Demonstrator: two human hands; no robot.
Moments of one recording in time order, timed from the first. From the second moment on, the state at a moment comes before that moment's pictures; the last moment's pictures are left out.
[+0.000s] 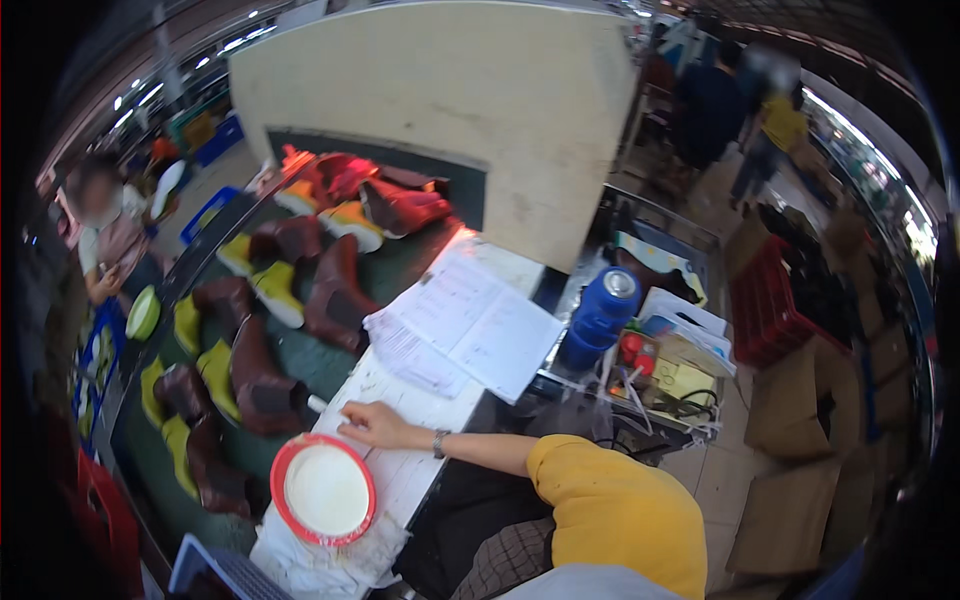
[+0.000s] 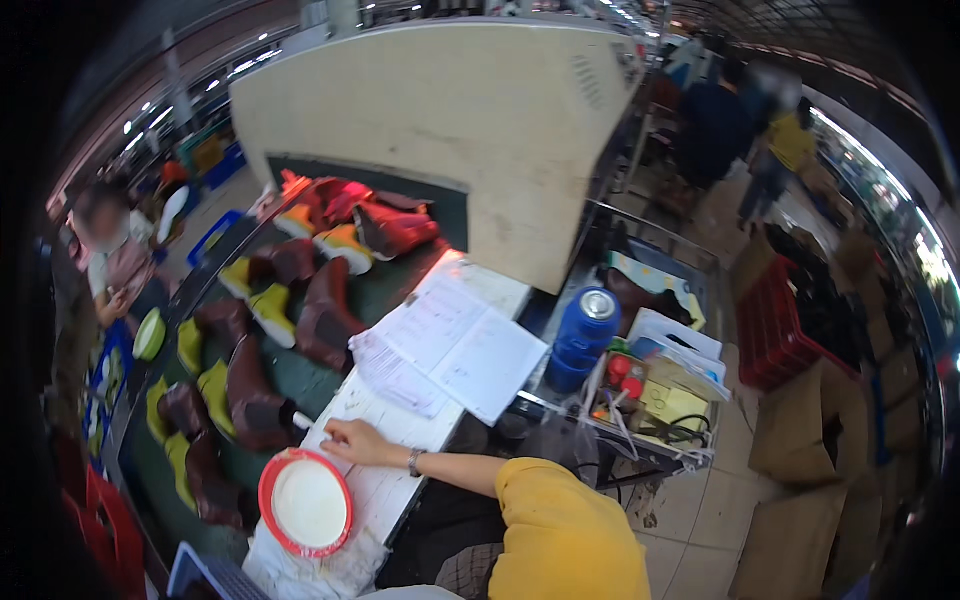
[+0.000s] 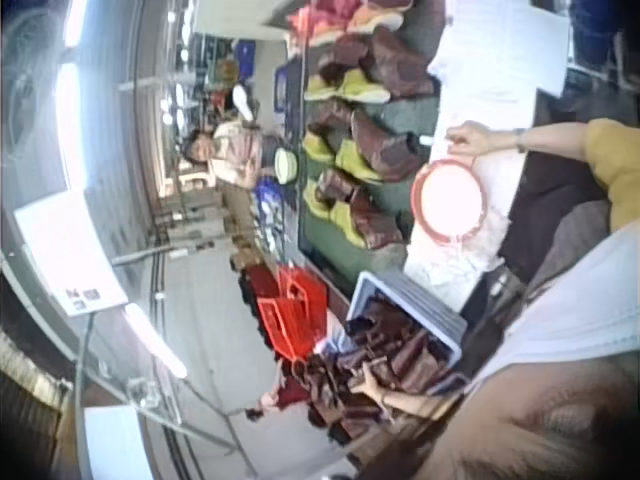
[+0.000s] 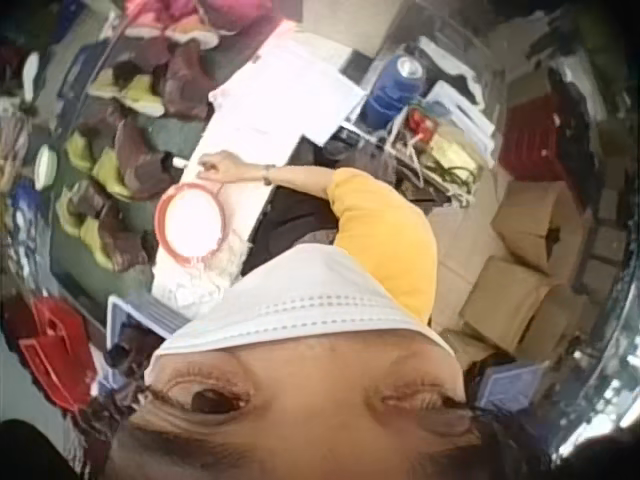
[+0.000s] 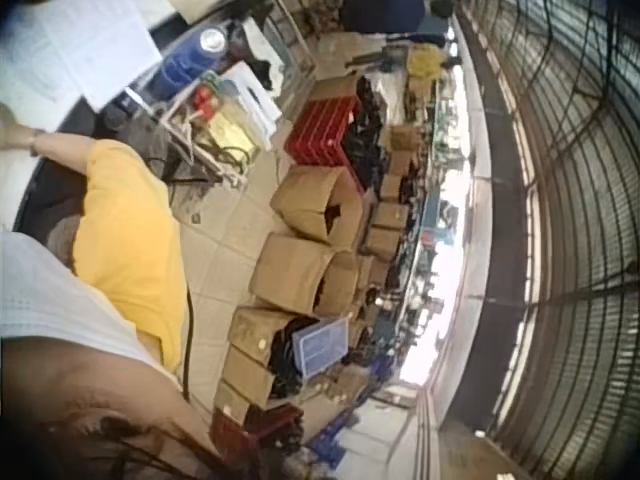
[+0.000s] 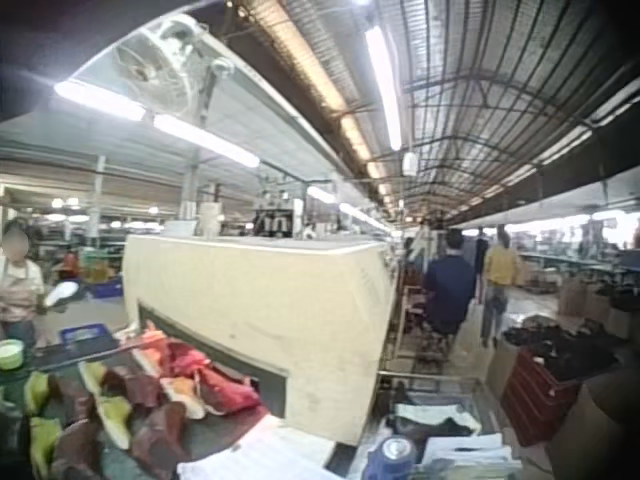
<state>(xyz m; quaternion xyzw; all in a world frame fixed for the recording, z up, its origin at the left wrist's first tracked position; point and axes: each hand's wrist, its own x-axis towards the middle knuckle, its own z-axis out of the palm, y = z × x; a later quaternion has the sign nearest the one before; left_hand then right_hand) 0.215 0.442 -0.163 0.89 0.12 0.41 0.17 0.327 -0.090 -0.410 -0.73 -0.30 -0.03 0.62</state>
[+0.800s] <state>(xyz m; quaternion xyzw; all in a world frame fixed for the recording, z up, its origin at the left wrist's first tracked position) 0.030 0.072 -0.209 0.75 0.26 0.29 0.54 0.356 -0.120 -0.438 -0.74 -0.32 0.06 0.60</state>
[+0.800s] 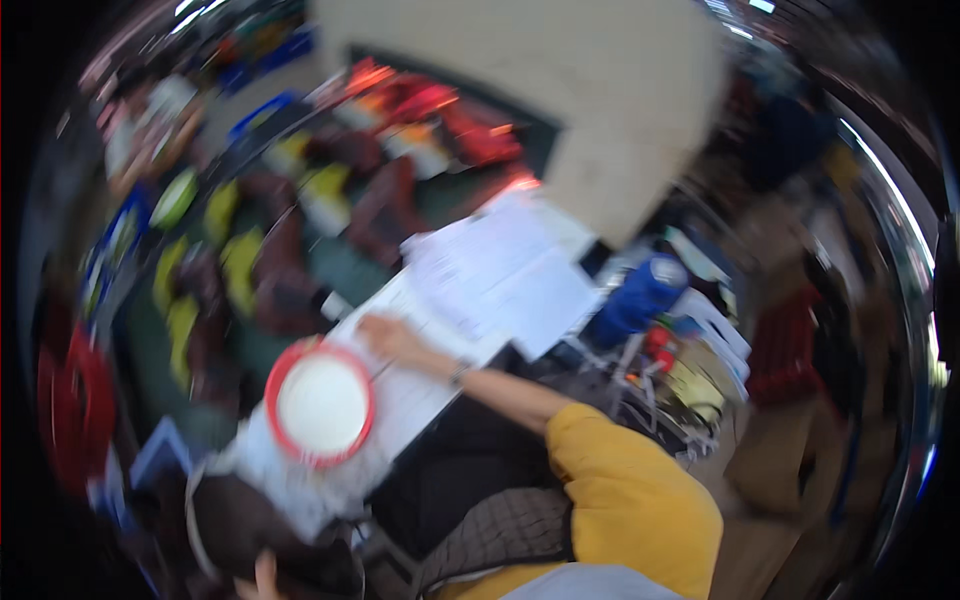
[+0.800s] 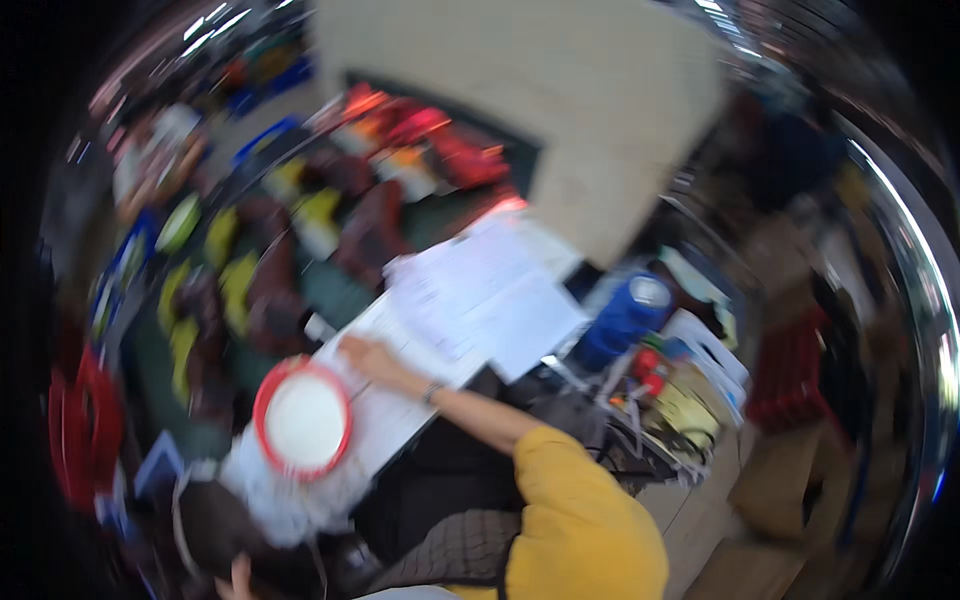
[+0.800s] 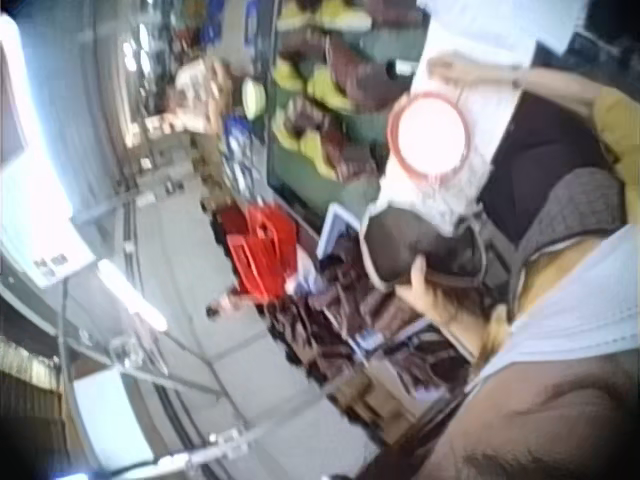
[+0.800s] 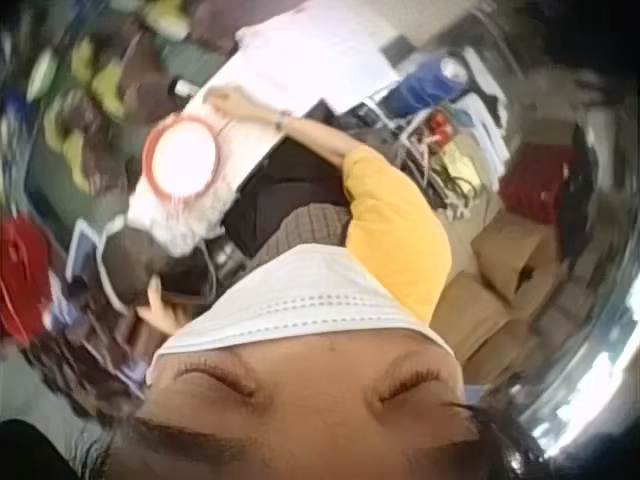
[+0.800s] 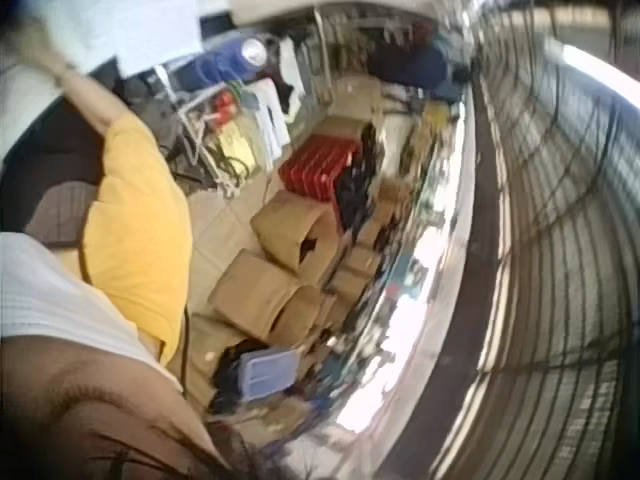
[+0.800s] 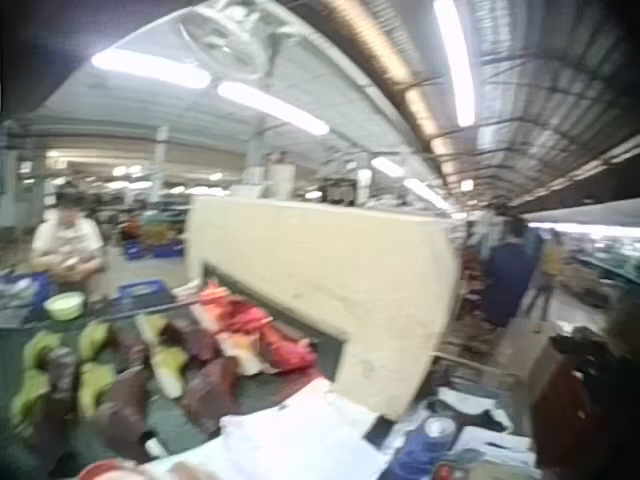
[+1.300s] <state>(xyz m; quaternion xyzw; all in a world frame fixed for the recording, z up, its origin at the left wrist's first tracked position) 0.007 0.091 -0.229 0.67 0.30 0.20 0.65 0.311 -0.124 -0.288 -0.80 -0.53 -0.09 0.27</state>
